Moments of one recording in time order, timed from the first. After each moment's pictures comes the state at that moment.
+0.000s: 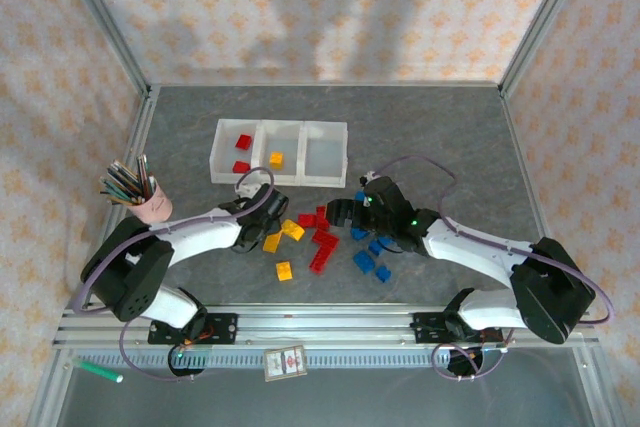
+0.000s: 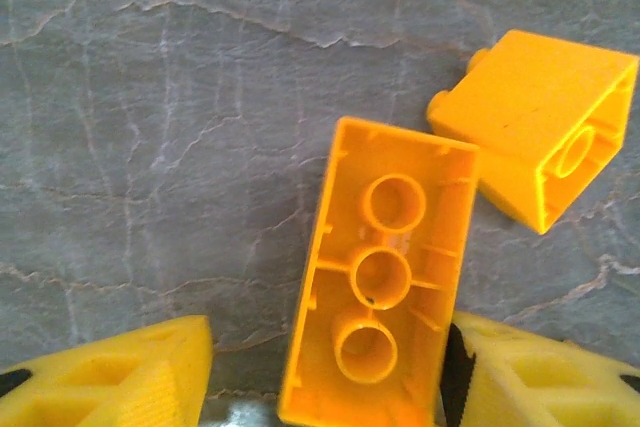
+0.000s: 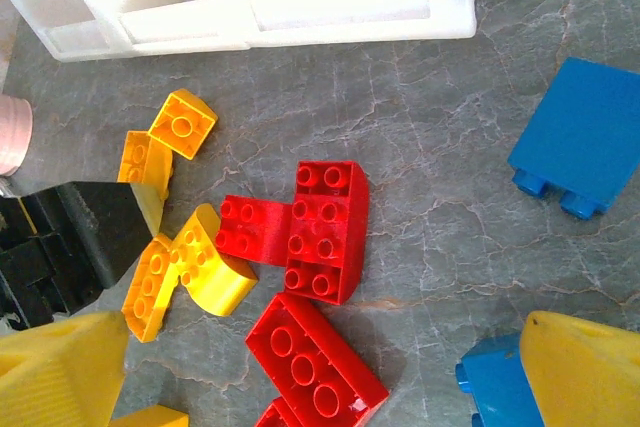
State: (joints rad) left arm -0.59 1.46 0.66 -0.38 -0.36 -0.84; right arm 0.74 1.28 0.64 -0.09 -0.08 0.75
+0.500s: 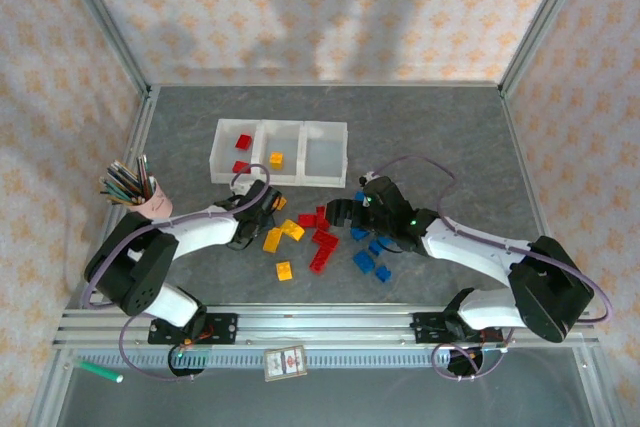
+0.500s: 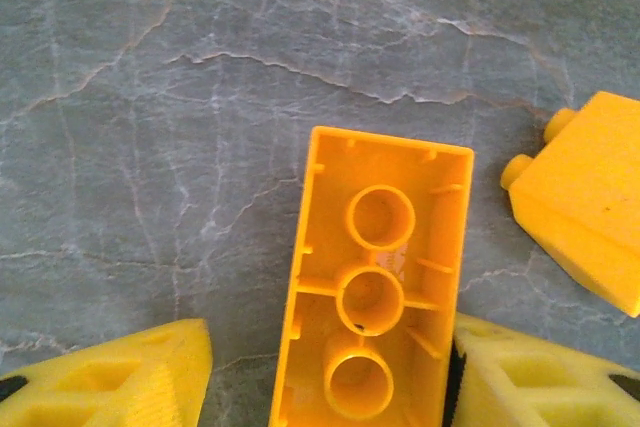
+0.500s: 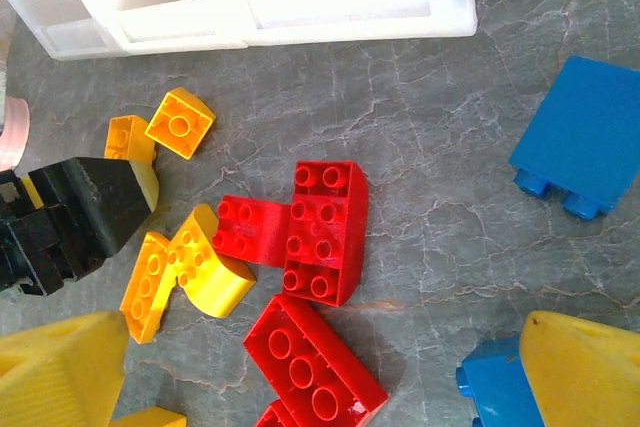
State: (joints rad) left arm -0.51 1.50 0.64 -0.31 -0.36 -0.75; right arm 0.74 1.29 0.64 -0.08 -0.08 0.75
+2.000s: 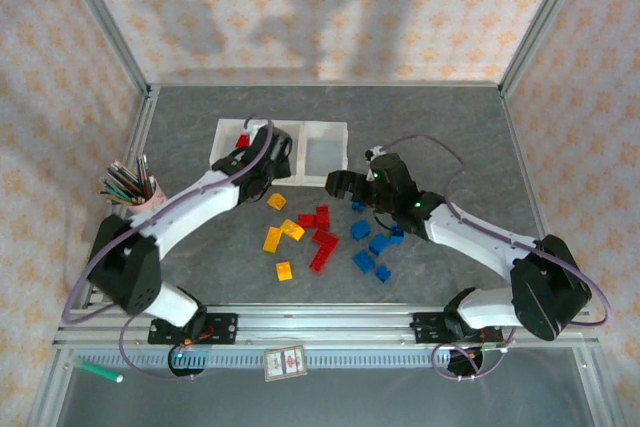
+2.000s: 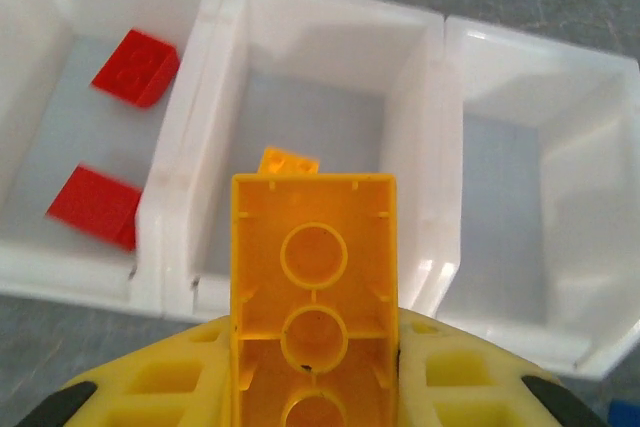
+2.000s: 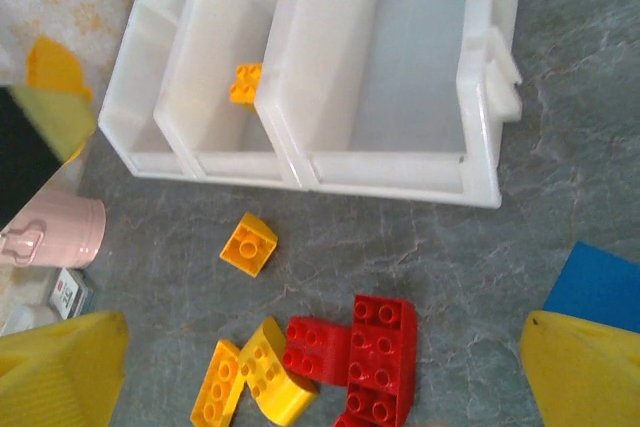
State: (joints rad) left arm -0.51 1.53 1.14 -0.45 -0.37 -0.61; right arm 0.65 1.31 0.78 -0.06 -0.09 0.75
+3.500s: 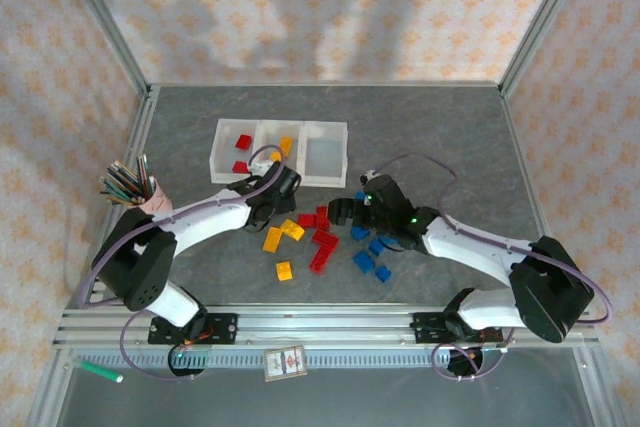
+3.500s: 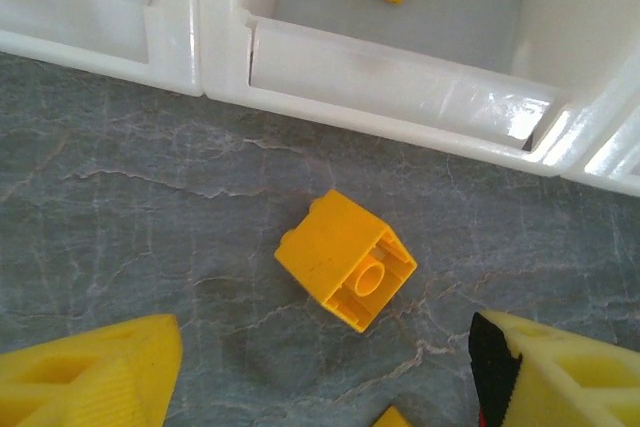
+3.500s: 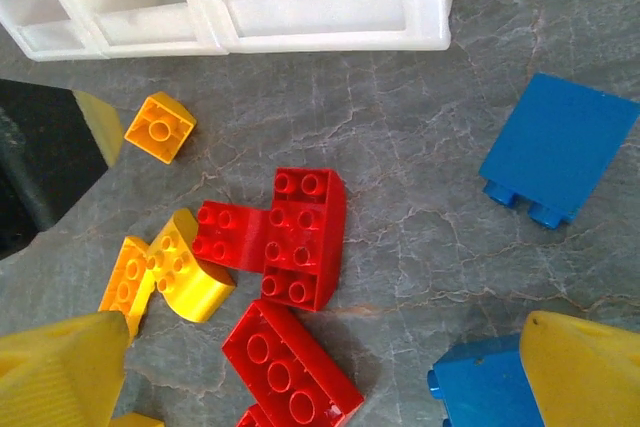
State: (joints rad) left arm -0.60 1.54 0.89 -0.46 -0.39 -0.80; right arm 0.73 1.29 0.66 -0.12 -0.06 0.72
